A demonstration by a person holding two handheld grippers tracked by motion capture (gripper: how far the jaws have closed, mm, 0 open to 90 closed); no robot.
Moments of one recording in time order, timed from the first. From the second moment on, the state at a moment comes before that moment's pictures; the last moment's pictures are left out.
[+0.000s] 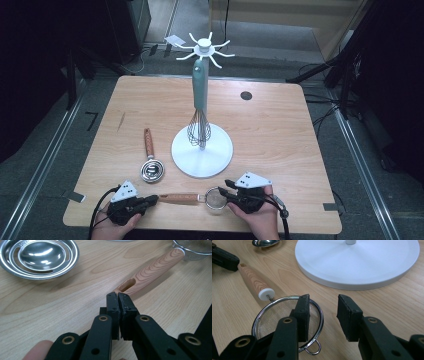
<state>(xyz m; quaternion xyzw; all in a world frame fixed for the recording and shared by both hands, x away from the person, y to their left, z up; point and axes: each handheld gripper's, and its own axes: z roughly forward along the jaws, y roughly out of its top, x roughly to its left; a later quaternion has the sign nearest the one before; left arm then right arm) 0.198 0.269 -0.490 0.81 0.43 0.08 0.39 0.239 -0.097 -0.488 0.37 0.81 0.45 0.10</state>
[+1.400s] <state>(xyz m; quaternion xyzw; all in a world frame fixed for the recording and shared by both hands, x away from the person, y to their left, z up) 0.225 0.243 -0.490 0.80 0.45 0.09 0.39 0.232 -0.101 -0.493 0.37 0.82 0.43 0.08</state>
